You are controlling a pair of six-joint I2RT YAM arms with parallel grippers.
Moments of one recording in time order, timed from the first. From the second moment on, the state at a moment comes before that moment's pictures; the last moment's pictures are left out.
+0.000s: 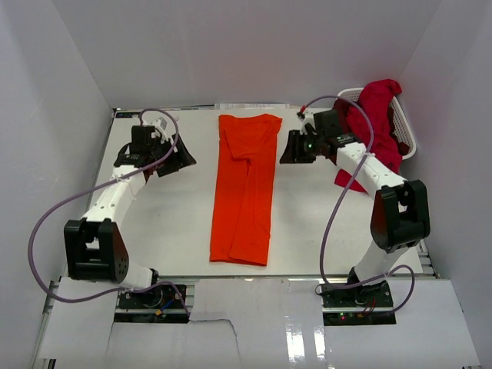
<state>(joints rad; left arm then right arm) -0.07 1.50 1.17 -0.43 0.28 -0.41 0.28 1.74 1.40 -0.42 -0.44 0.23</state>
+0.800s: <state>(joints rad) -0.29 1.22 0.75 -0.45 0.39 -0.43 0.69 1.55 0.81 -0.33 -0.35 0.43</state>
